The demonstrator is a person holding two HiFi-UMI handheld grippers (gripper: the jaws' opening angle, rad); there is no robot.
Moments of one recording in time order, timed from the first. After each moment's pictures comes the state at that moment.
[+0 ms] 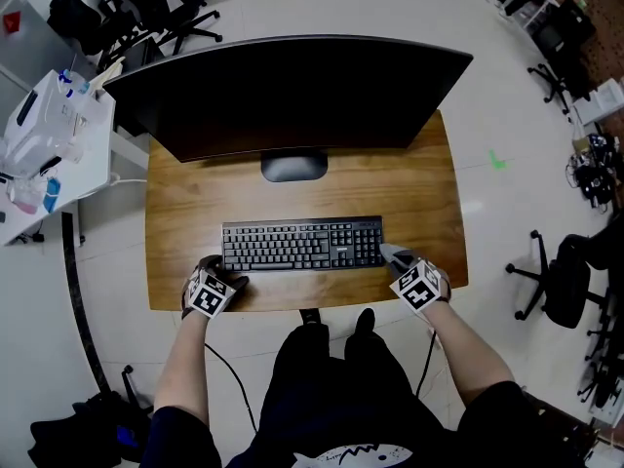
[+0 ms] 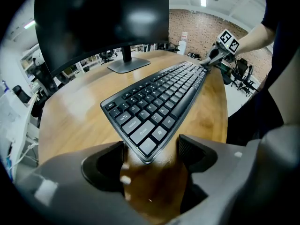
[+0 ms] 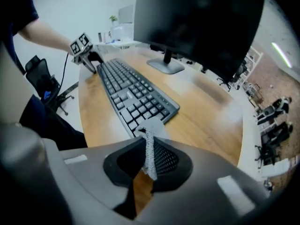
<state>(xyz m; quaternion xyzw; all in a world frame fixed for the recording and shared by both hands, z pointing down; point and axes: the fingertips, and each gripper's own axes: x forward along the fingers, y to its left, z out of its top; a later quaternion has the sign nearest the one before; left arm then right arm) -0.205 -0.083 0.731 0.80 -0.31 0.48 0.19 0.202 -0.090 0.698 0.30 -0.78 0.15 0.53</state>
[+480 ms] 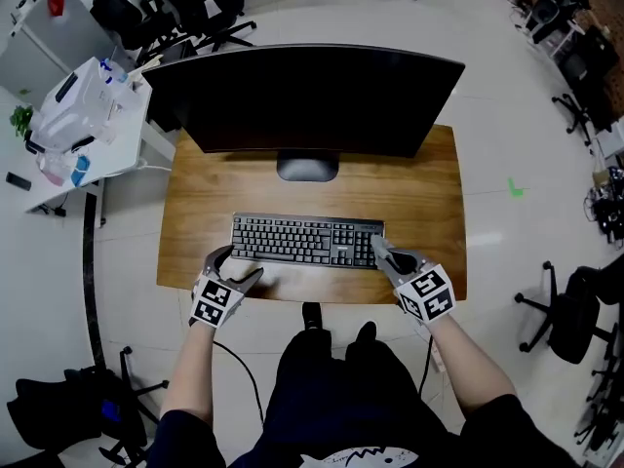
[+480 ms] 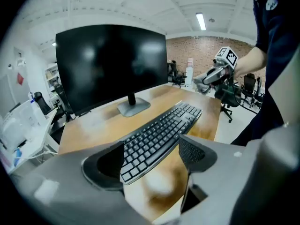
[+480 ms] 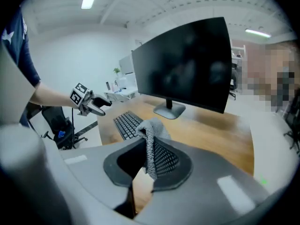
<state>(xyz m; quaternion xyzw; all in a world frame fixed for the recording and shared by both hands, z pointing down) -0.135 -0.071 0.600 0.83 -0.42 0.34 0.13 0.164 -0.099 0.572 0.31 -0.88 0.19 0.30</state>
